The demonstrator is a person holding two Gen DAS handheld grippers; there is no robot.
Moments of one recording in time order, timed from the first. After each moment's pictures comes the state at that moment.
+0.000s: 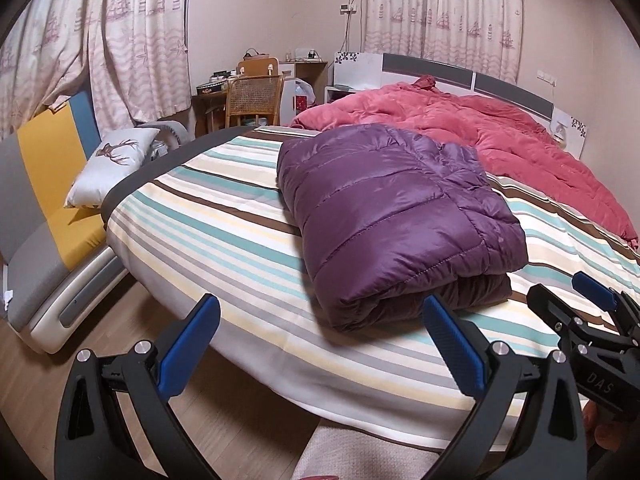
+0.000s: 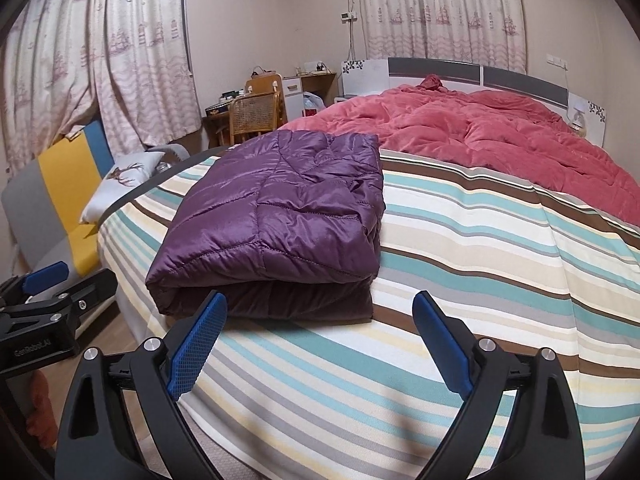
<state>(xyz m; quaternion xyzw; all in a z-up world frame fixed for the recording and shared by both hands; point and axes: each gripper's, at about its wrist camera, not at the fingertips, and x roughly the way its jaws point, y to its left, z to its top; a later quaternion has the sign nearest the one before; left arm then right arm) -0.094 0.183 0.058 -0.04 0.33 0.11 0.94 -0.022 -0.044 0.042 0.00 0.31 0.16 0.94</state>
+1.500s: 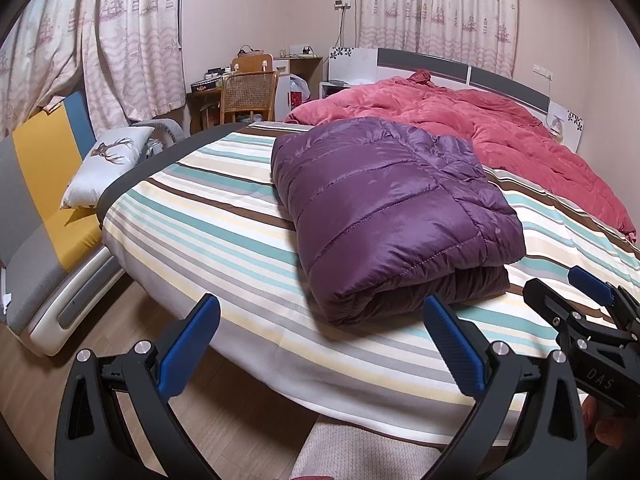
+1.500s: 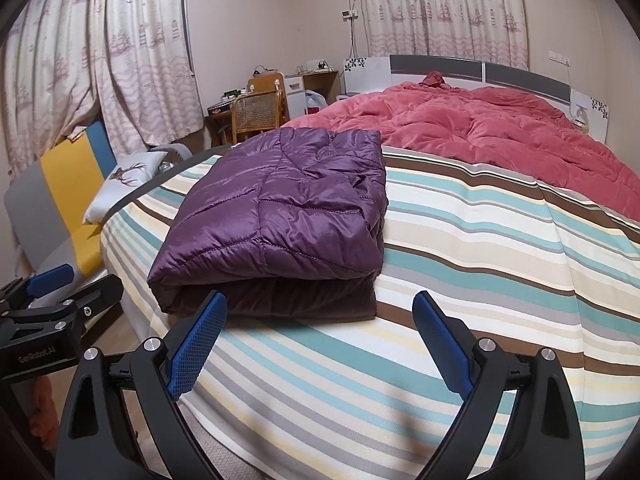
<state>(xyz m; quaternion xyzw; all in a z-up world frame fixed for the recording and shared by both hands) -0.093 0.183 0.057 -0.04 0.34 0.10 0.93 -0.027 -0.041 0.041 0.01 0.32 0.16 0.93</state>
